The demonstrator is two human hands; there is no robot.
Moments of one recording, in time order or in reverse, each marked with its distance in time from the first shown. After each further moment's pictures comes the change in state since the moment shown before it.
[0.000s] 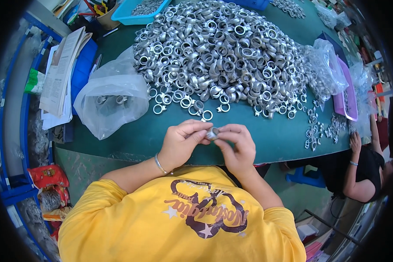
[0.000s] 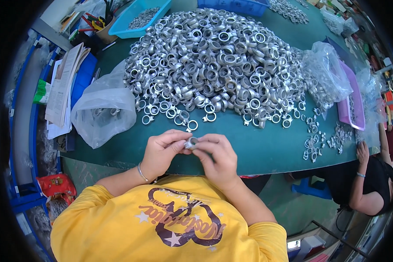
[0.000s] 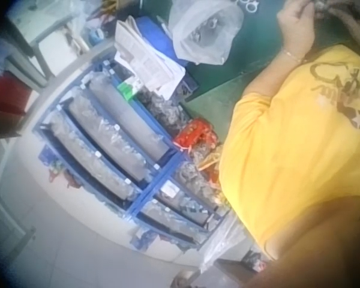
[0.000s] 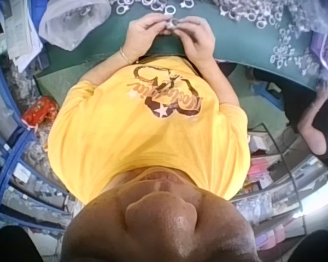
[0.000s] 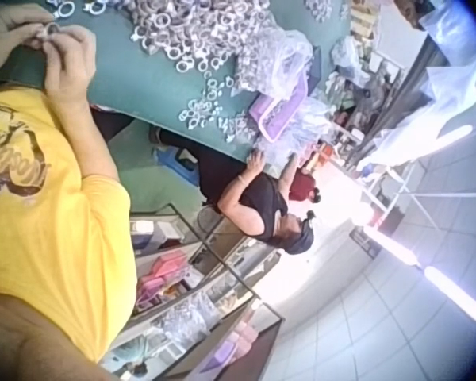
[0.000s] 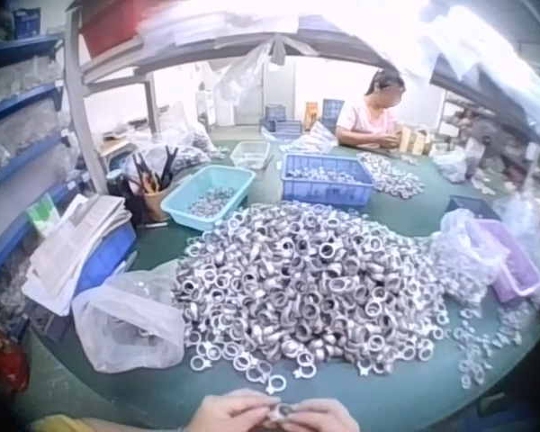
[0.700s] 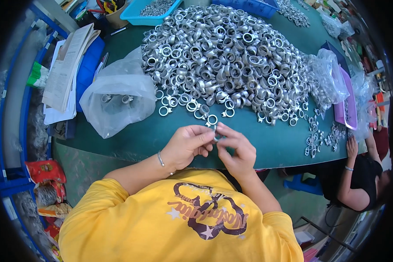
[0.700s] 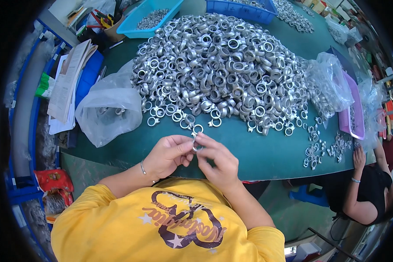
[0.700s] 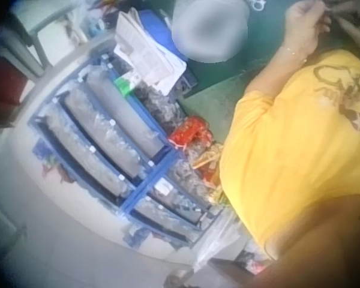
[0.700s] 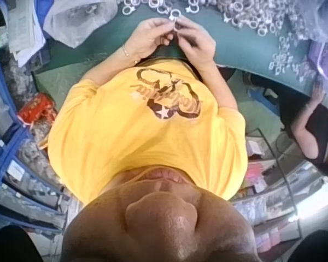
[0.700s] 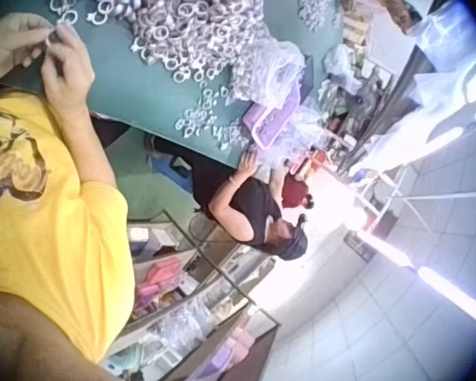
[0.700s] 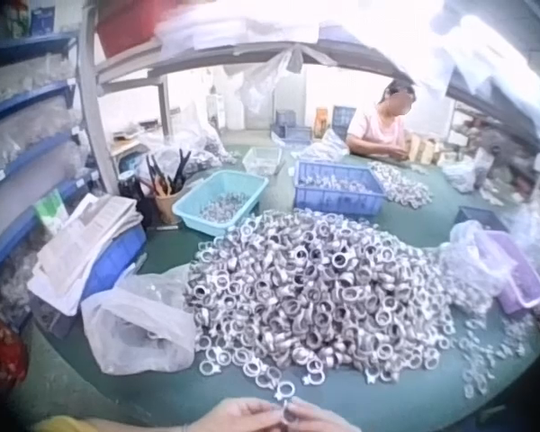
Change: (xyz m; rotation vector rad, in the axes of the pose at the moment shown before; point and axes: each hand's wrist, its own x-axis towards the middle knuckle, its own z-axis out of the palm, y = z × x) left_hand 0.002 0.001 -0.005 -0.473 -0.071 -0.458; right_hand 0.005 0.000 0.006 0.092 -0.036 -0.025
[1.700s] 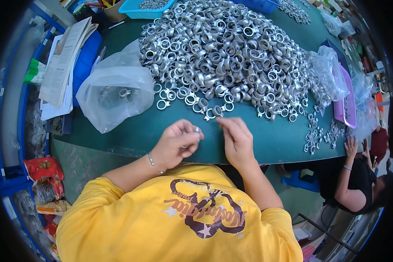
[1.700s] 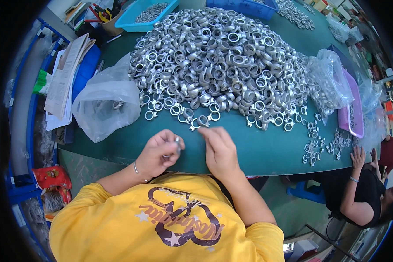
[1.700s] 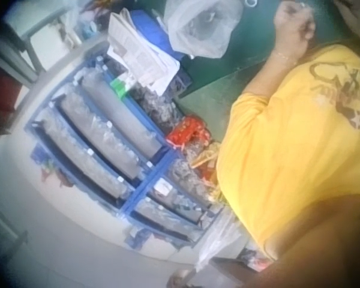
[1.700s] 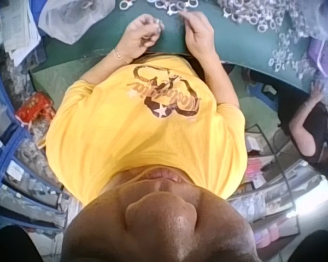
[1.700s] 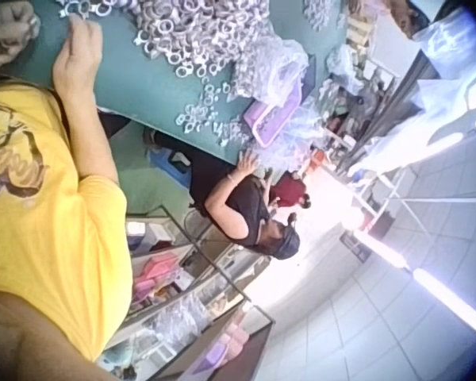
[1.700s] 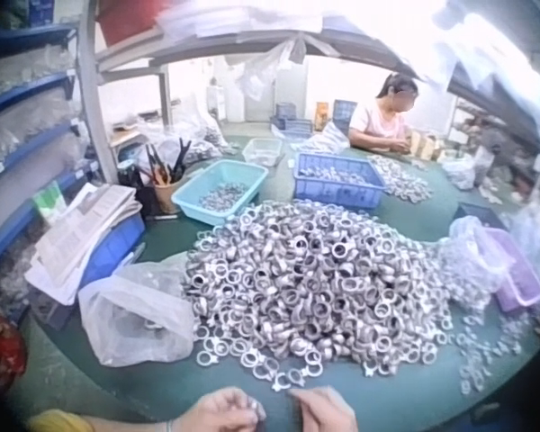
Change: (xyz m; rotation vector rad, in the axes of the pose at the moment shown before) left_hand -0.014 -0.010 -0.020 -0.203 -0.021 0.121; right_hand 0.004 0.013 -0.003 -0.197 -0.085 0.117
